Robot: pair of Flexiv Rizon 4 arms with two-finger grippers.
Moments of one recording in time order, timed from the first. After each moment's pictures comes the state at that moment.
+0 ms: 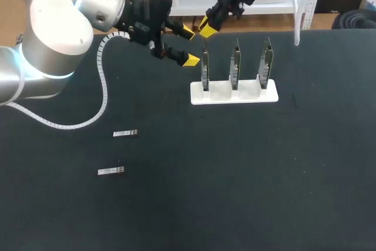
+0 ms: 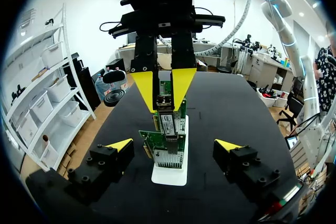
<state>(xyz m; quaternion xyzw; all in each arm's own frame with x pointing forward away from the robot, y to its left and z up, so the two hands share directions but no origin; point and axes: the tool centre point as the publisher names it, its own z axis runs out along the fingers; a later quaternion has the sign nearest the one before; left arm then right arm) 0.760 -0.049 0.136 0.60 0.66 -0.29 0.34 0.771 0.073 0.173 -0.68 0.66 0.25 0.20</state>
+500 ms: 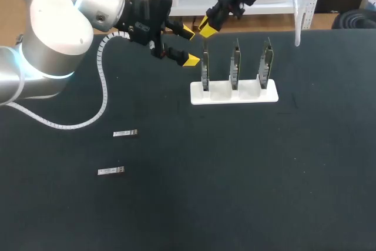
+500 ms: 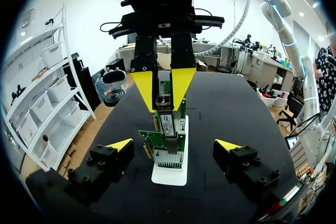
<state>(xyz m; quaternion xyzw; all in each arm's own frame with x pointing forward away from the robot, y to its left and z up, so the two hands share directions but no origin) 0.760 -0.049 0.136 0.60 0.66 -0.29 0.34 0.771 0.073 0.173 -0.68 0.66 0.26 0.20</state>
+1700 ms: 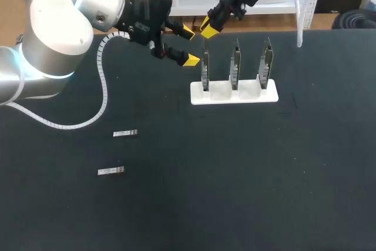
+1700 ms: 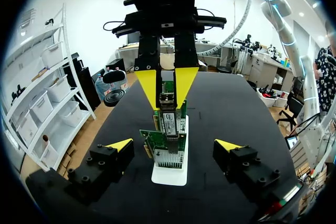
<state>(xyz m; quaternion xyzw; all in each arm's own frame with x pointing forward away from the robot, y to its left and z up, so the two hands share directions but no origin) 0.760 -0.049 0.136 0.60 0.66 -0.29 0.34 0.769 0.070 0.173 -0.68 0.66 0.25 0.20</state>
